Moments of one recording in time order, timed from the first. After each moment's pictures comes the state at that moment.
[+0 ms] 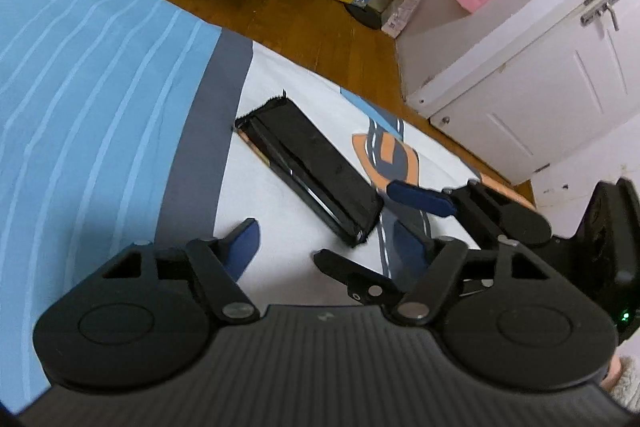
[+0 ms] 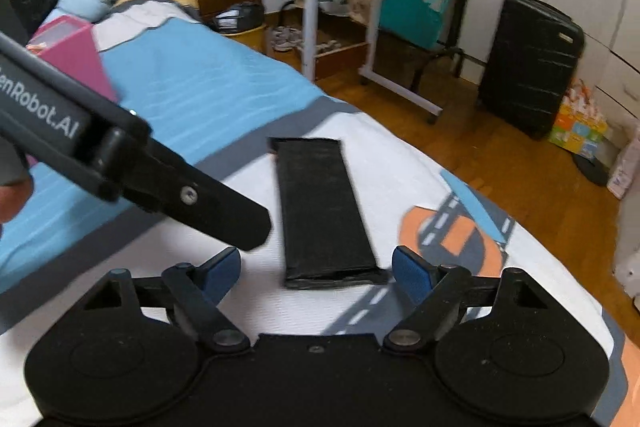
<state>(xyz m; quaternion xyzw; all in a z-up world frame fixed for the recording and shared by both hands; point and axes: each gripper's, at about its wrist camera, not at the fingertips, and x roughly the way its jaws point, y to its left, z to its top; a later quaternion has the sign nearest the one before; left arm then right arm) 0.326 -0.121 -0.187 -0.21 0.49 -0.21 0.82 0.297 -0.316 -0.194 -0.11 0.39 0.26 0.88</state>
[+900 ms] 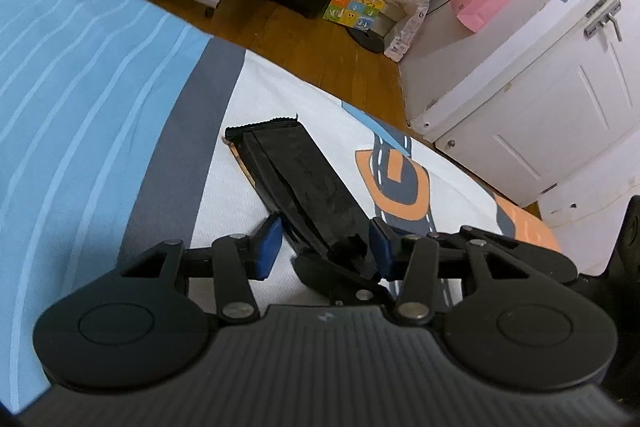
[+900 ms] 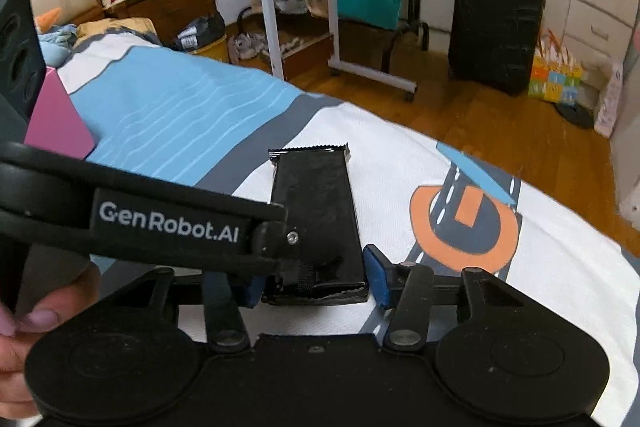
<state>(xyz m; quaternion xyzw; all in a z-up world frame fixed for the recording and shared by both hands) 0.332 -0.139 -0.207 -0.21 0.45 -0.20 0.84 0.292 -0.305 -0.192 -0.03 0.42 0.21 0.88</state>
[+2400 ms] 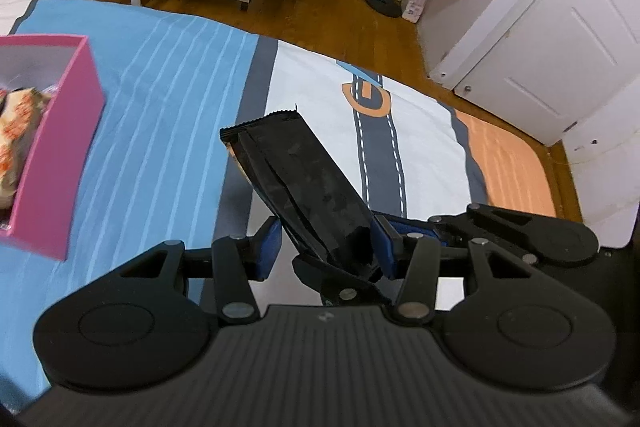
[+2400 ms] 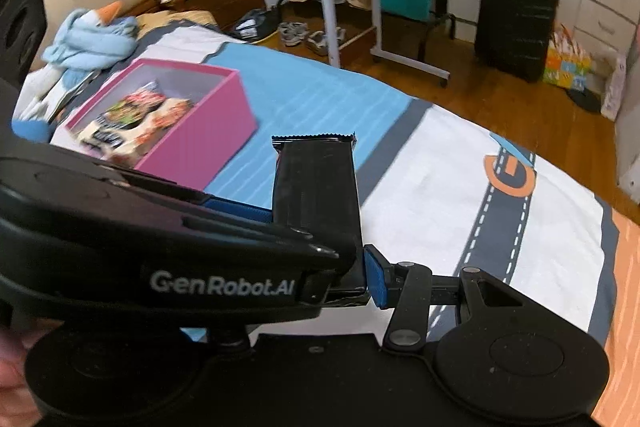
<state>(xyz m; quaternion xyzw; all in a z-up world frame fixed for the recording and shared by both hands) 0.154 -0.087 -0.046 -0.11 0.50 -0.16 0.84 0.133 -0.237 -0.056 -0.03 0.45 0.24 0.86</state>
